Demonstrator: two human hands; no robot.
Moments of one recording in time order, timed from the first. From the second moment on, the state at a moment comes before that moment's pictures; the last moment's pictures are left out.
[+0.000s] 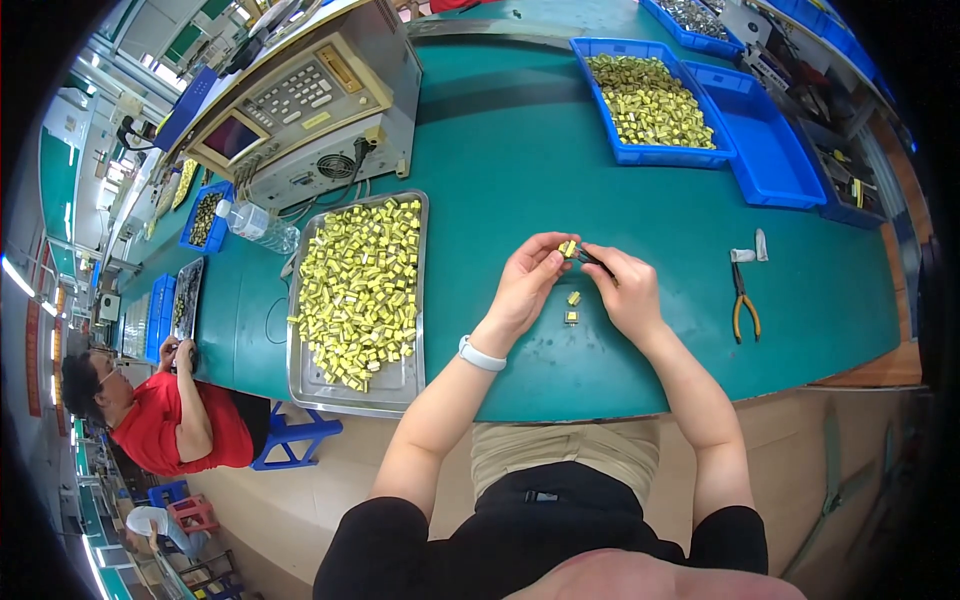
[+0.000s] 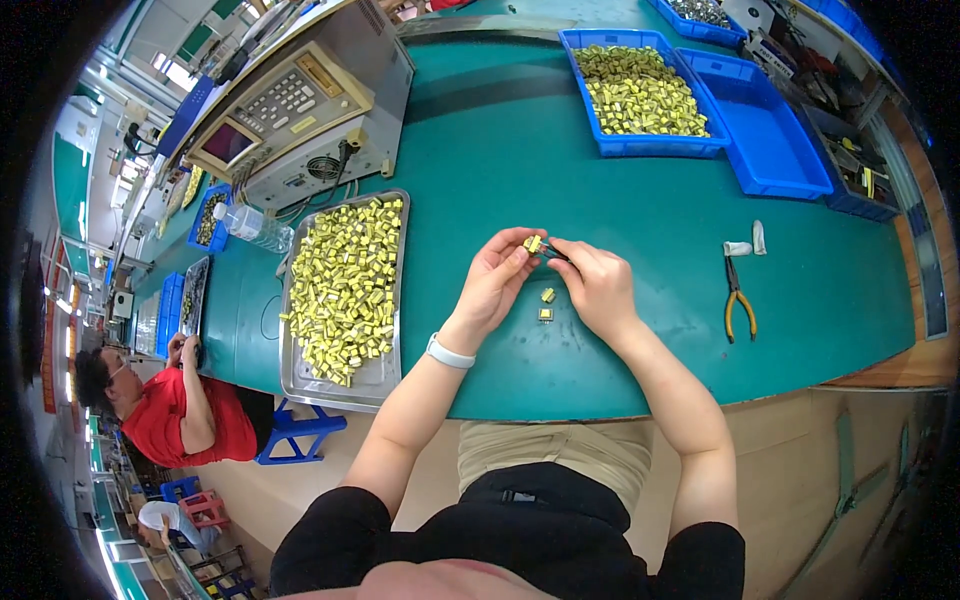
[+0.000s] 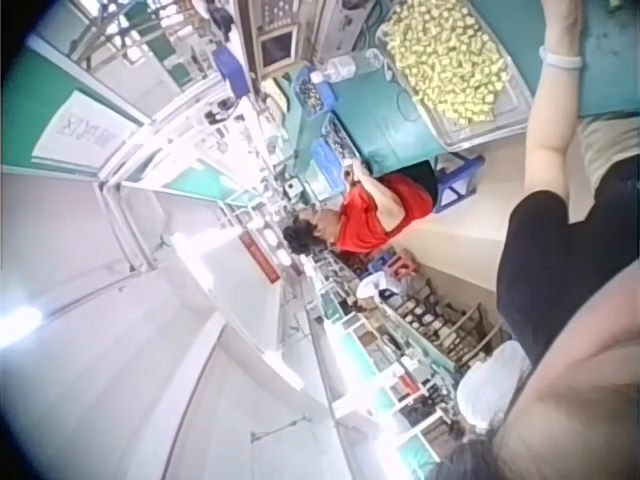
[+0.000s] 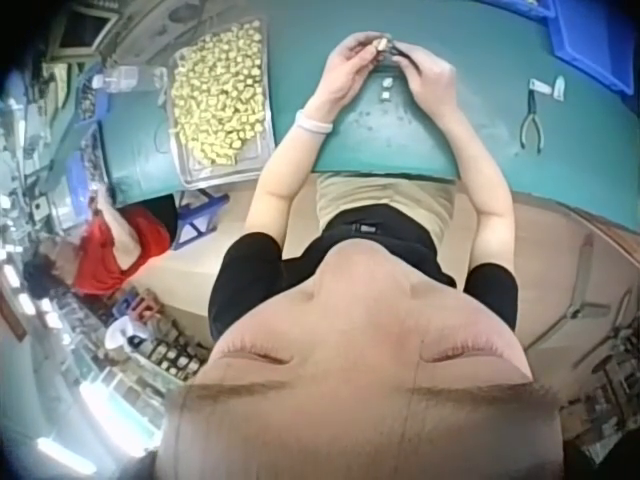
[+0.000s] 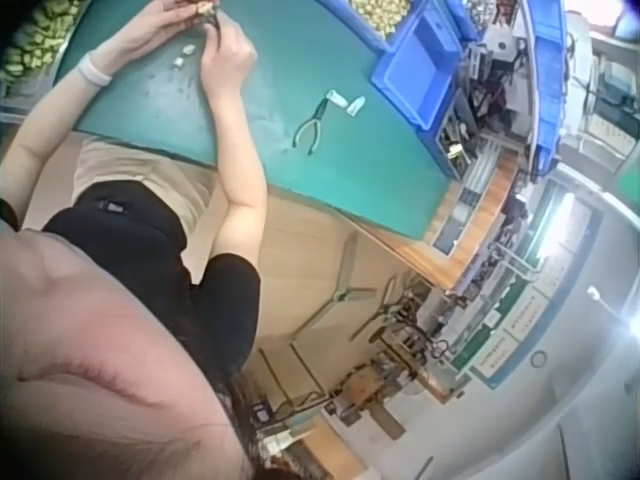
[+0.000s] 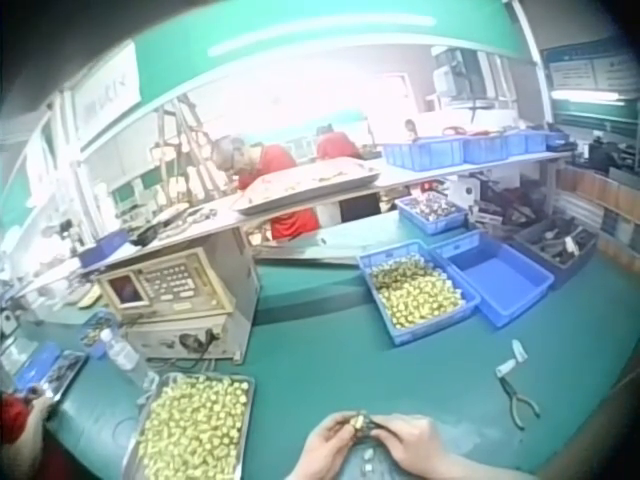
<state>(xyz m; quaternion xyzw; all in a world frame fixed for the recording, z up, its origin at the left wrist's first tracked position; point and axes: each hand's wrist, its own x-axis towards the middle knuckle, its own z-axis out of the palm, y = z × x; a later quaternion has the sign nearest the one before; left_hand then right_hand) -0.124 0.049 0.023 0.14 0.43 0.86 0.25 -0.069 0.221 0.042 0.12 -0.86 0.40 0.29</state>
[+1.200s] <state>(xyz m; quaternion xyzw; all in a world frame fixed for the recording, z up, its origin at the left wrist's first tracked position) -0.122 0.051 0.024 0.09 0.51 0.82 0.25 -0.069 0.221 0.042 0.16 -0.88 0.36 0.27</state>
